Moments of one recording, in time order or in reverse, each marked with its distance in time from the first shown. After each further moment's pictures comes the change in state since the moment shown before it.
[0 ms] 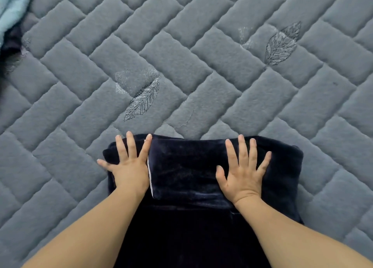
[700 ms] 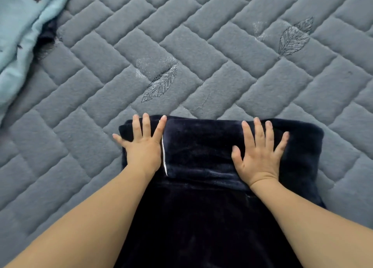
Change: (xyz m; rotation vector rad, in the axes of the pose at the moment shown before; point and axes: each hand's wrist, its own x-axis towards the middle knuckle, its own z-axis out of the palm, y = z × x) left_hand -0.011 -0.008 0.007 -0.006 0.217 0.096; right_hand -0.004 0.000 0.002 0.026 0.095 -0.034
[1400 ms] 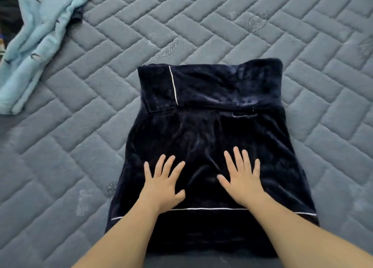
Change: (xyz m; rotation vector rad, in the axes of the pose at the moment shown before) left_hand -0.301 -0.022 0.112 -0.224 -0.145 0.394; right_hand -0.296 -0.030 -0.032 -0.083 -0.546 -0.054
